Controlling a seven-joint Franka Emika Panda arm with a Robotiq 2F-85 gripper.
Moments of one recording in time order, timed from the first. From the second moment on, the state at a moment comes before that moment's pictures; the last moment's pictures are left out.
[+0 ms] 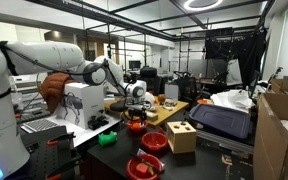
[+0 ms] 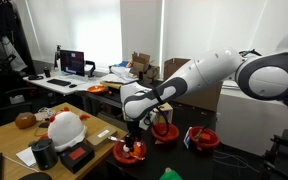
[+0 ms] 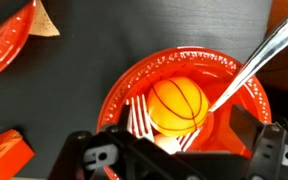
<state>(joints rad) 0.32 1.47 0.08 -0.73 -0.05 2.08 -0.13</state>
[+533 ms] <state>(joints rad) 0.32 1.48 0.09 -0.75 -0.05 2.05 -0.13</state>
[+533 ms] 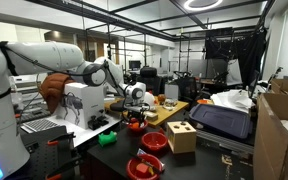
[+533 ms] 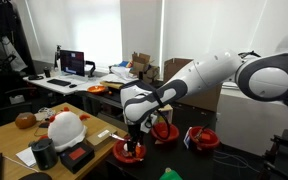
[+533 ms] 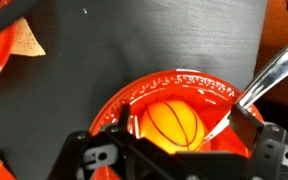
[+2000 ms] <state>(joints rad) 0.26 1.44 0.10 -0.72 -0.04 1.99 -0.12</state>
